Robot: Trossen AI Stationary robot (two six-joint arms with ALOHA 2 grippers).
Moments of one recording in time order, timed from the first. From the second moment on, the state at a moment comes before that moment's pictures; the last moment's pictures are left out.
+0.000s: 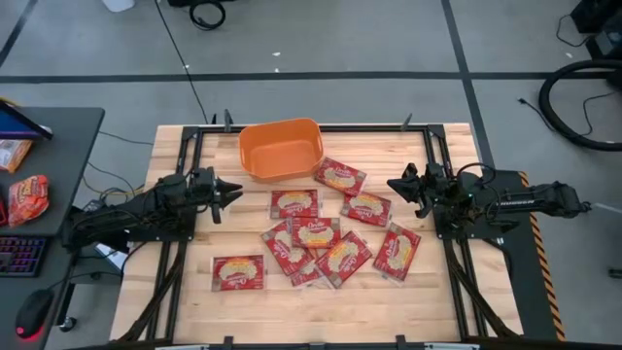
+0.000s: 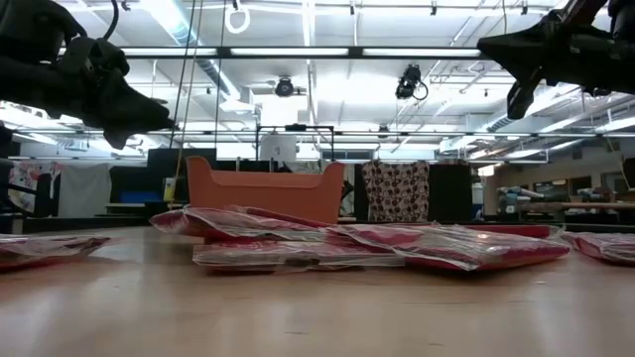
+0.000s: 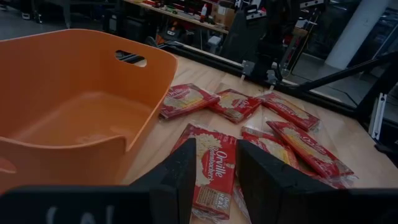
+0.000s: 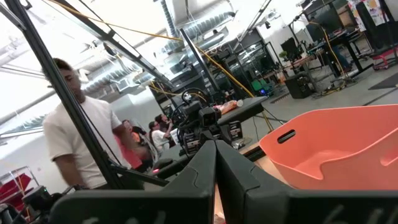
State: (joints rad) left arm 0.29 0.10 0.07 -0.12 0.02 -0.26; right arm -0.08 0.35 0.01 0.63 0.05 0.48
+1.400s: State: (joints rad) left arm 0.29 0.10 0.07 0.07 -0.11 -0.44; right arm -0.09 0.35 0.01 0.63 0.05 0.48
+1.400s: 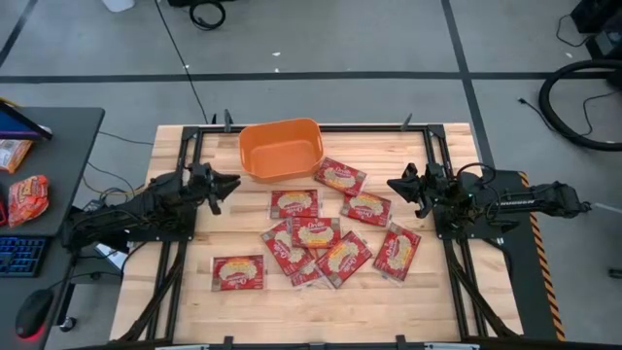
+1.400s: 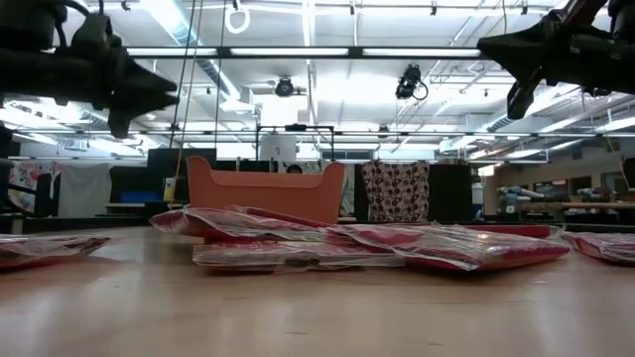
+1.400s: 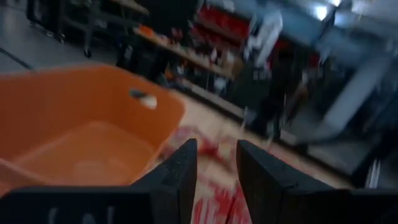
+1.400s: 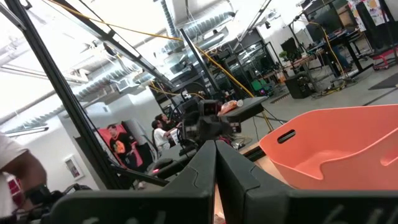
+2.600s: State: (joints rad) left arm 0.17 0.28 0.16 0.71 -0.17 -1.05; right arm -0.09 0.35 0.01 0.91 0.36 0.65
